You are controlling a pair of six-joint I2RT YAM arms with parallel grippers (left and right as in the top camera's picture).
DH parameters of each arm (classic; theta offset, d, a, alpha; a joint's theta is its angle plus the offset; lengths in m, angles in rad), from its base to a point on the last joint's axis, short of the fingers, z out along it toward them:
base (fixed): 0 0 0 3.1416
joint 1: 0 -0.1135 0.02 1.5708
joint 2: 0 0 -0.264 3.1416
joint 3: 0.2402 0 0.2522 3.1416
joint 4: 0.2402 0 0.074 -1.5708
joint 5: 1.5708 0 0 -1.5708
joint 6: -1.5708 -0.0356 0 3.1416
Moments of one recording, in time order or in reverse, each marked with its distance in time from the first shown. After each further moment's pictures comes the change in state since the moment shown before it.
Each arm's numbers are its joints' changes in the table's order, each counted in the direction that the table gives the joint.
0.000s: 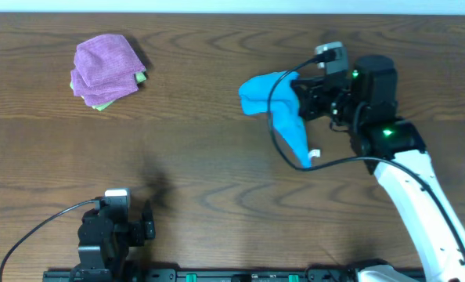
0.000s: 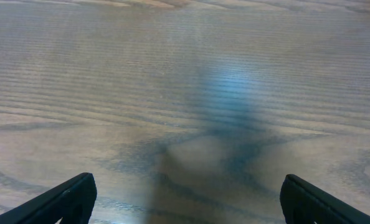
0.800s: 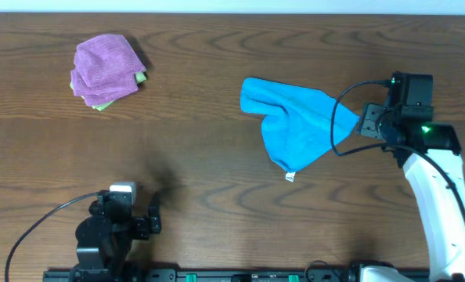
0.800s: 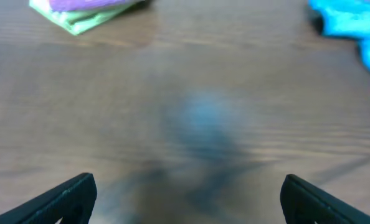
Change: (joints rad) left arm 0.000 0.000 -0.020 -0.156 0.158 0.005; right arm 0.277 0.000 0.001 0.443 0.616 -0.019
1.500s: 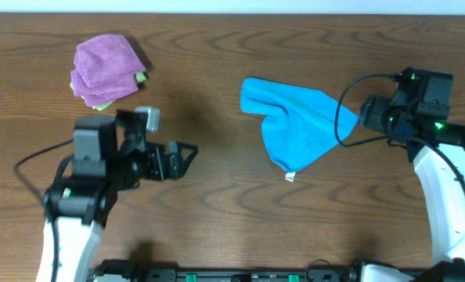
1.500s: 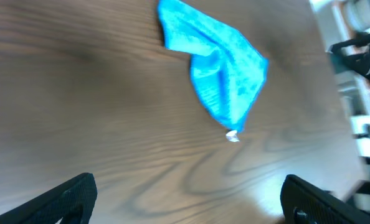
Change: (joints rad) left arm 0.080 1.000 0.639 -0.050 0.494 0.239; right arm 0.108 0.044 0.000 -0.081 -0.263 -0.011
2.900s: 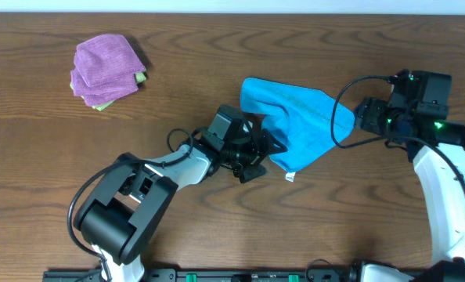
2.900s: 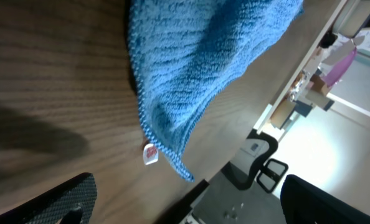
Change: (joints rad) left arm 0.516 0.879 0.004 -0.917 0.118 1.065; right arm 0.000 0.002 0.000 0.028 -0.068 0.000
